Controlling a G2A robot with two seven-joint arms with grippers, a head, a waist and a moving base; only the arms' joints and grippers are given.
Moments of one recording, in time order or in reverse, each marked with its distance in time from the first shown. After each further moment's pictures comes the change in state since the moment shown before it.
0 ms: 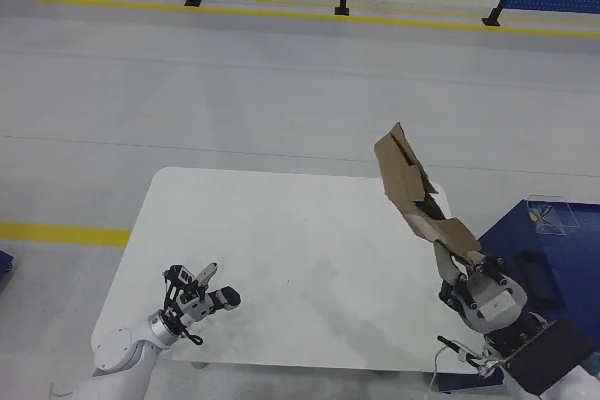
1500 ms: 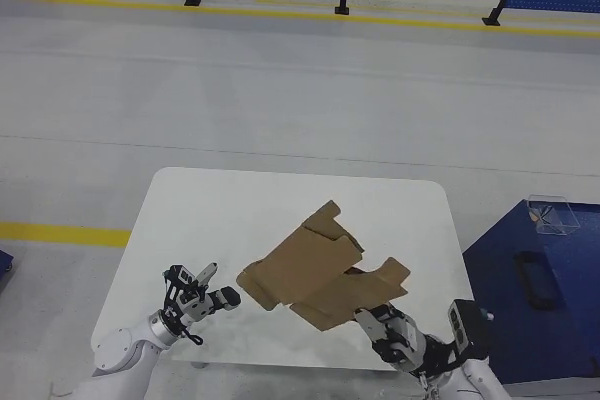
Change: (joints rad) left arm 0.000 0.000 0.000 0.000 0.000 0.000 0.000; right arm 0.132 0.197 -0.489 0.429 1.122 -0.474 0.385
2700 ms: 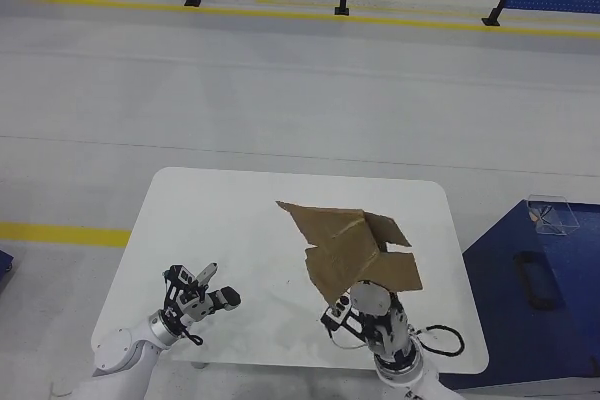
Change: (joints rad) left arm 0.000 0.000 0.000 0.000 0.000 0.000 0.000; right arm 0.169 0.067 -0.363 0.117 2.745 1.423 1.144
